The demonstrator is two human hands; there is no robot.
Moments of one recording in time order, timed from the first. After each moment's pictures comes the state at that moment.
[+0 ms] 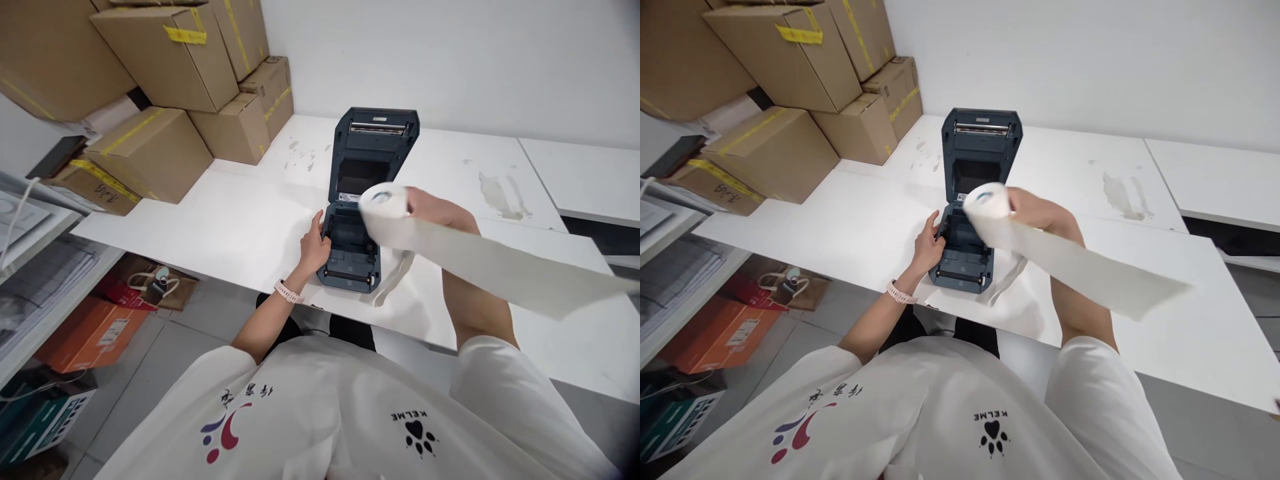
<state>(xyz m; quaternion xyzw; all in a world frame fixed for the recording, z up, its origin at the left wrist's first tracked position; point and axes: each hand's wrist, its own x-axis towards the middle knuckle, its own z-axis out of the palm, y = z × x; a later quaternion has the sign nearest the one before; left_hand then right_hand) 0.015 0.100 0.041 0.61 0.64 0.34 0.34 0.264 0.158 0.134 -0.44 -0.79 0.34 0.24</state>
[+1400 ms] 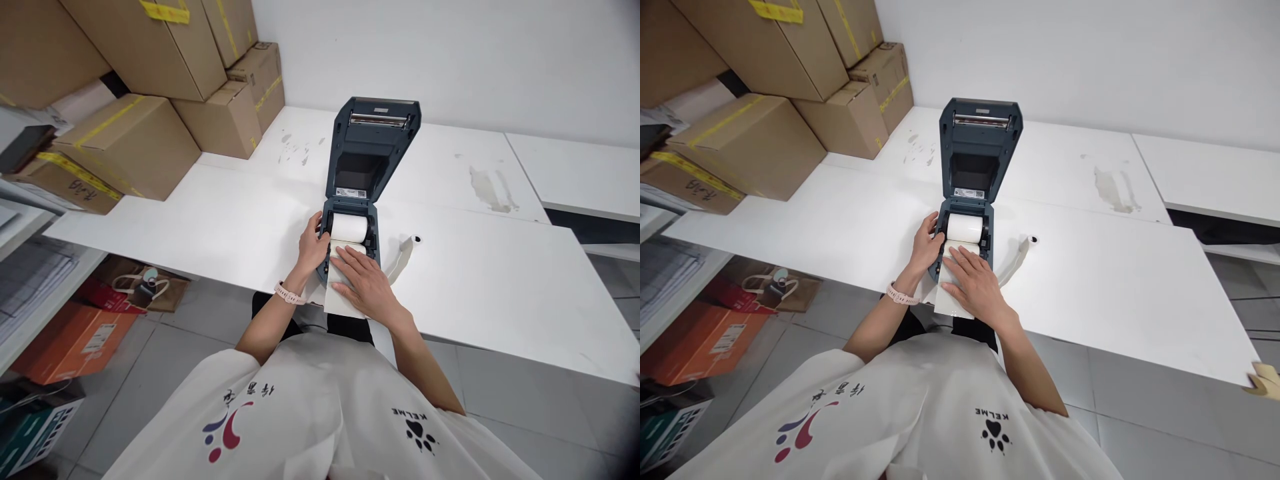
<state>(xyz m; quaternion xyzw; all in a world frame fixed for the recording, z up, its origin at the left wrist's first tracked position) 0.015 0.107 0.016 0.56 0.56 0.45 0.41 0.182 0.017 0.043 -0.46 -0.87 0.10 0.15</state>
